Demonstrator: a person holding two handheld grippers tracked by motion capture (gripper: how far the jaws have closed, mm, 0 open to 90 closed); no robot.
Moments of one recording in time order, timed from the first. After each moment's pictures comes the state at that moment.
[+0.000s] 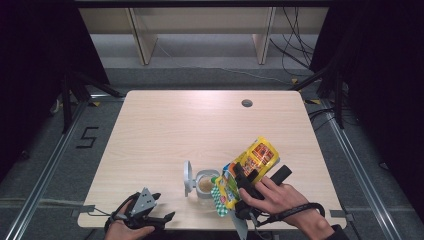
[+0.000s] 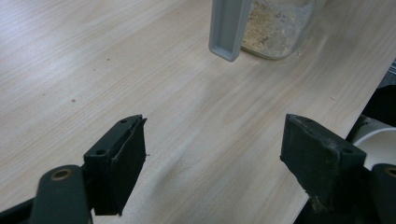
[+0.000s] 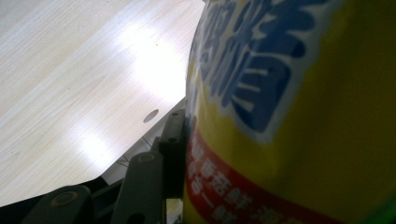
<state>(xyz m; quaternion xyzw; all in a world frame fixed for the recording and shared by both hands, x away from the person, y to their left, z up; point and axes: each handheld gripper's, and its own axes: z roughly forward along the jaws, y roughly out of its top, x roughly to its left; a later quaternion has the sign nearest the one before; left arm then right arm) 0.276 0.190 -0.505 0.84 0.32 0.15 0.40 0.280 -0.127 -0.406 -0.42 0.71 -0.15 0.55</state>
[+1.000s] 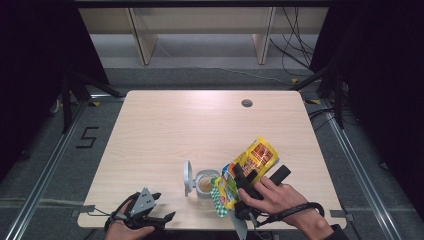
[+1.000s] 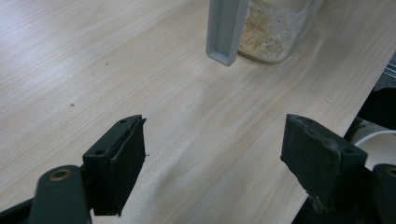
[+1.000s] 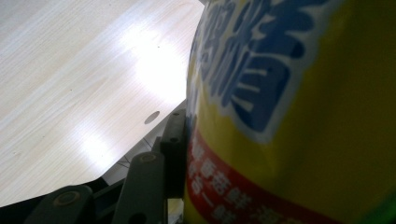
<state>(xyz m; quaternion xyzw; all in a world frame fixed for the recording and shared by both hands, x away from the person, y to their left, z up) 0.275 0.191 -0.503 0.84 0.32 0.15 0.40 0.279 -0.126 -0.407 -0.41 0.71 -0.15 0.55</state>
